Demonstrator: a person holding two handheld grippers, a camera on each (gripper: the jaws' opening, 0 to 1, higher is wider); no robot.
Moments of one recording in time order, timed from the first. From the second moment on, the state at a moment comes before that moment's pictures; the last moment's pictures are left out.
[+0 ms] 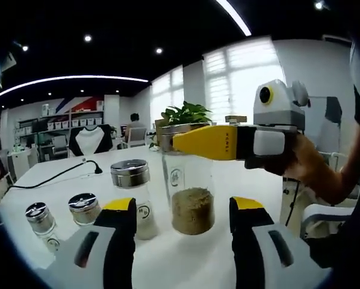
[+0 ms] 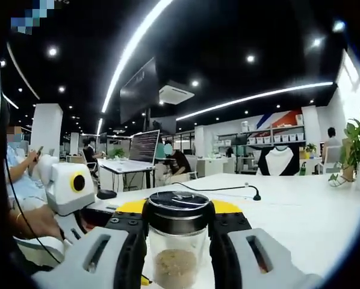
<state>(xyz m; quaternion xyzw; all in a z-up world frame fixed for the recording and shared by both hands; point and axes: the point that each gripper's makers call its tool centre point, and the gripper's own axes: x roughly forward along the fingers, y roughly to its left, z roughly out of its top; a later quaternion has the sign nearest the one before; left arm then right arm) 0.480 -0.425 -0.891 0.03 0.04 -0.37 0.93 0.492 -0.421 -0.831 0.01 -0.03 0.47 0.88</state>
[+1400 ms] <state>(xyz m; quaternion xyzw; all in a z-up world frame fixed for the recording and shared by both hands) 0.475 -0.439 -0.874 -0.01 0.00 -0.38 0.93 0.462 -0.403 -0.826 0.04 -0.03 0.53 0.85</state>
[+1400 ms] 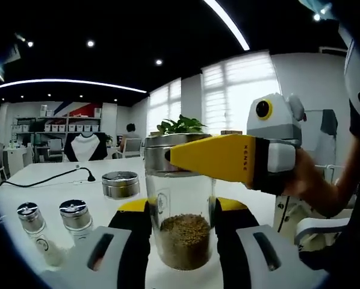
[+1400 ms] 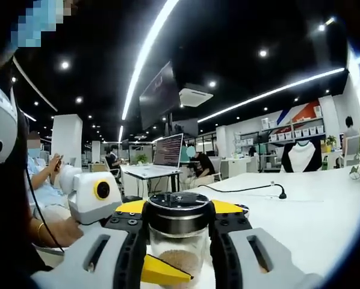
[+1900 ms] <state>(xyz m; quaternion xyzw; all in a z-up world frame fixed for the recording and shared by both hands) 0.488 -0.439 -0.879 0.01 -0.01 -0.29 0.96 0.473 -0.406 -0.830 0.03 -0.05 0.41 0.91</state>
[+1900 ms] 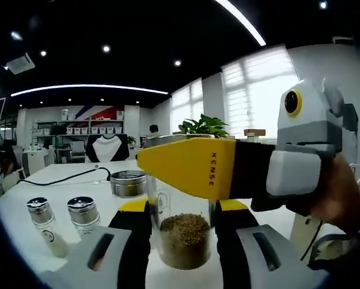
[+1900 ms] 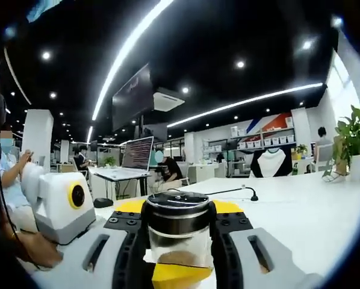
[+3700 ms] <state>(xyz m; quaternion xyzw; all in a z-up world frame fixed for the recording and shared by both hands) 0.478 -0.437 -0.861 -0.01 -0.06 -0.35 0.94 0.482 -0.412 -0.818 0.06 -0.07 0.45 0.89</state>
